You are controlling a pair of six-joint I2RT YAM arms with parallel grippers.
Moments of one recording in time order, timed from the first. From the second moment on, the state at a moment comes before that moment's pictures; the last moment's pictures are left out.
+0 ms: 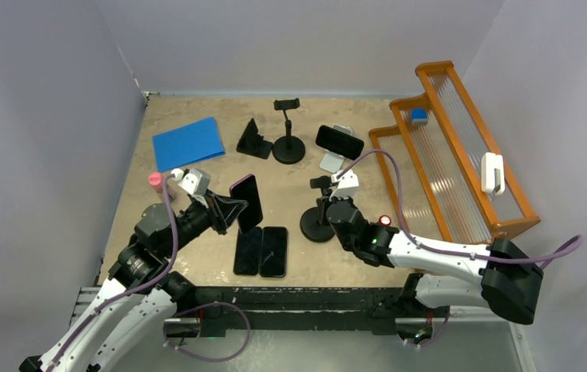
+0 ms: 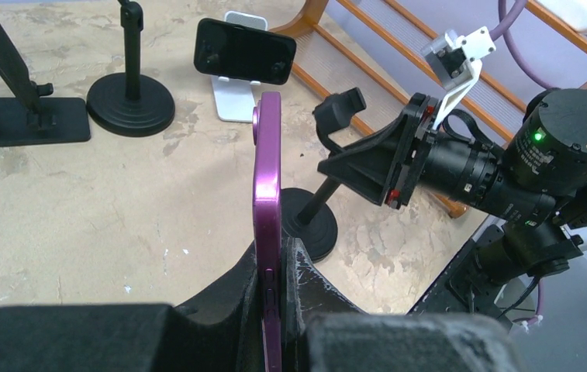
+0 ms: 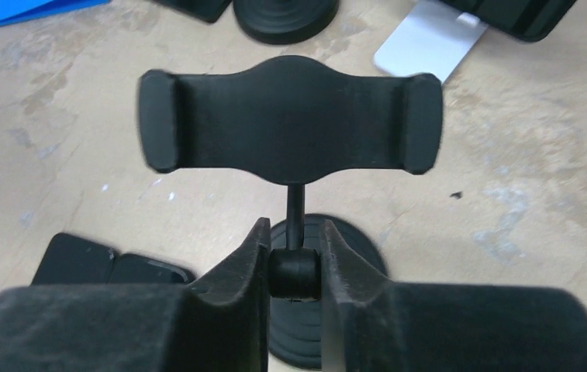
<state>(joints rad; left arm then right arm) -0.60 0.44 0.62 -0.28 0.14 -0.36 1.04 1.16 0.56 0.15 0.66 0.52</state>
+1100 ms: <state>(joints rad) -0.60 0.32 0.62 -0.31 0.04 -0.35 0.92 1.87 1.30 0.22 0.52 0.19</state>
